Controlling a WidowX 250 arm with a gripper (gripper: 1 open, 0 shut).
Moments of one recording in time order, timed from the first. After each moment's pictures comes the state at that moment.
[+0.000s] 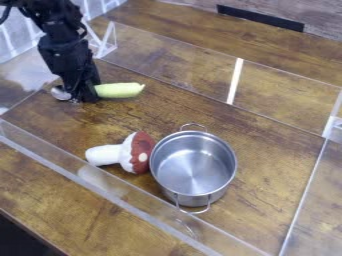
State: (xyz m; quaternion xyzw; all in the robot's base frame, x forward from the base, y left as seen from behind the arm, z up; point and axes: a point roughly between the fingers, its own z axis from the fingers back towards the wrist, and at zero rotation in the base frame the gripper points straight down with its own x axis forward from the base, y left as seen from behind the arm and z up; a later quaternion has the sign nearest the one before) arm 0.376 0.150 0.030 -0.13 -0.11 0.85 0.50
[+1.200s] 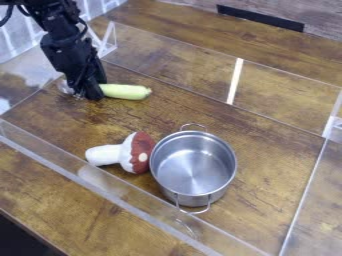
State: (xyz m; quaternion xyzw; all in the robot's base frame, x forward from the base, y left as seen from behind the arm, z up) arm 0.377 0.142 0.028 -0.14 -0.04 0.84 0.53
